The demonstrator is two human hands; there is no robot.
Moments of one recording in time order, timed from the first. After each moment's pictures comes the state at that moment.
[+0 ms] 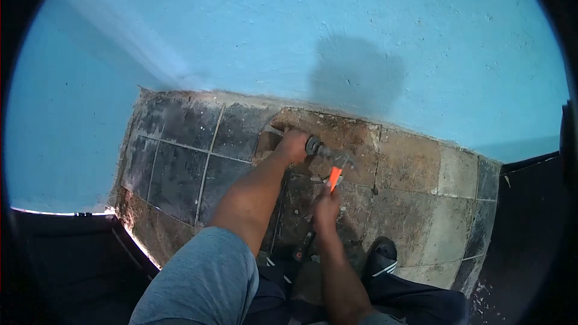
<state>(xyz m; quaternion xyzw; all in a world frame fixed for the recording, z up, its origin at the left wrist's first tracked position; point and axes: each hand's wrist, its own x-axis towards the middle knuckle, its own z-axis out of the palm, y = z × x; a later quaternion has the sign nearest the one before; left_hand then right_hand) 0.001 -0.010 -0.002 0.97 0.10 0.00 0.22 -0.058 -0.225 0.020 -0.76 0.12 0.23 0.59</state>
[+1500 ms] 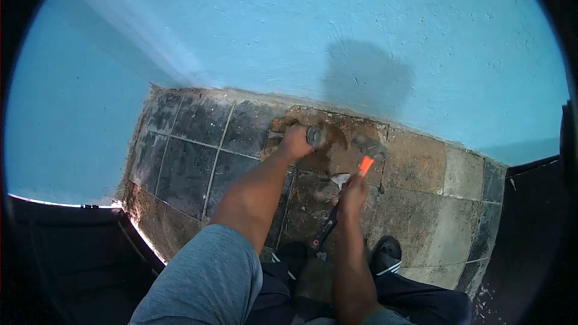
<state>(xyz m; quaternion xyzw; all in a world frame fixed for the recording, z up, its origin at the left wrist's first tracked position) -0.006 -0.002 0.012 0.93 0.22 -0.01 0.30 -0.008 -0.247 0.035 -0.73 0.16 0.20 0.63</state>
